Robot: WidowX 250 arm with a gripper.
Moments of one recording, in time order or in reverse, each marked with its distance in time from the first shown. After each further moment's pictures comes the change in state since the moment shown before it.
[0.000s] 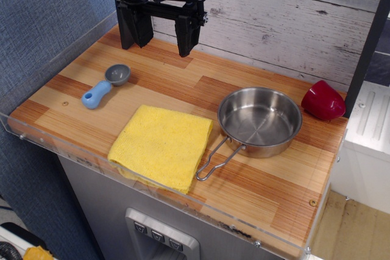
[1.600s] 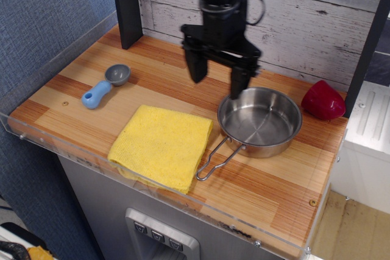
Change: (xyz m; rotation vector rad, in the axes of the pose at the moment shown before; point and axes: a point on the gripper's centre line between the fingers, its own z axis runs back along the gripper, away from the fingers) arm 0.017 -0.045 -0.063 0.011 0.013 -0.162
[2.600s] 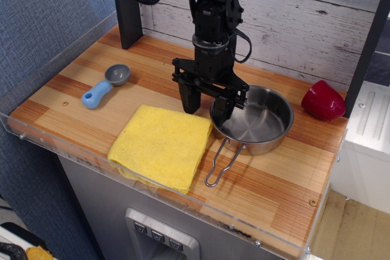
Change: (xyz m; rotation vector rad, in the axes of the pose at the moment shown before) arm -0.015 0.002 -0.046 0.022 0.131 0.033
